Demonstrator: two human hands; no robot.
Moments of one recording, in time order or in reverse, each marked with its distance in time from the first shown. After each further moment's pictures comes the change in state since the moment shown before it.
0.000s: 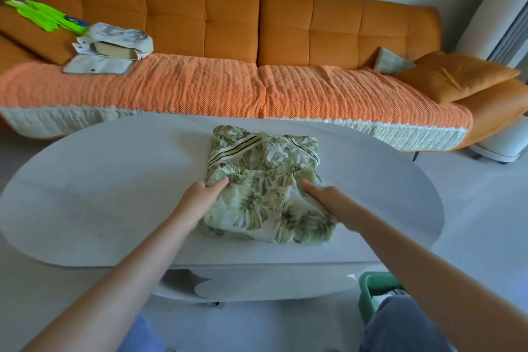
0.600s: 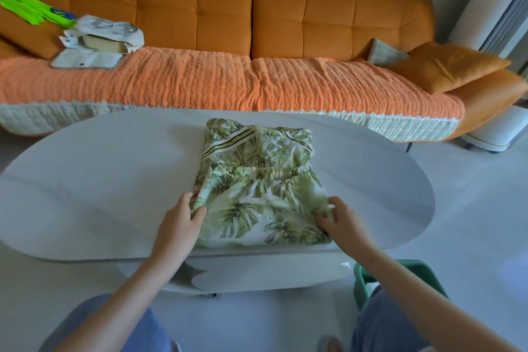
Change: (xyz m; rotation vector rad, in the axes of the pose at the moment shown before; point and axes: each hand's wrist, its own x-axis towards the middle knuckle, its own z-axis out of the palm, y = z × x) left_hand -0.035 -0.050 0.011 0.208 0.231 0.237; right_hand -0.020 0.073 0.015 -0.248 0.289 -0.180
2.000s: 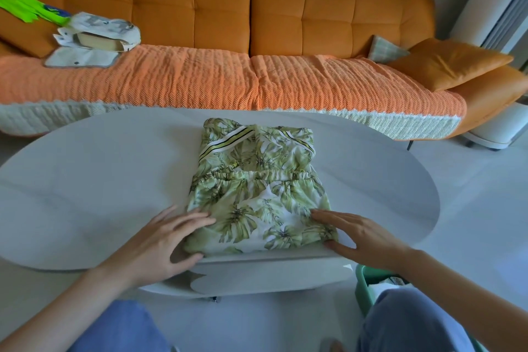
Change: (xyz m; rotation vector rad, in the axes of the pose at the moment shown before) left_hand 0.010 -0.059 -0.031 0.414 -0.320 0.787; right_hand 0.005 0.038 -0.033 -0.413 -0.185 -0.710
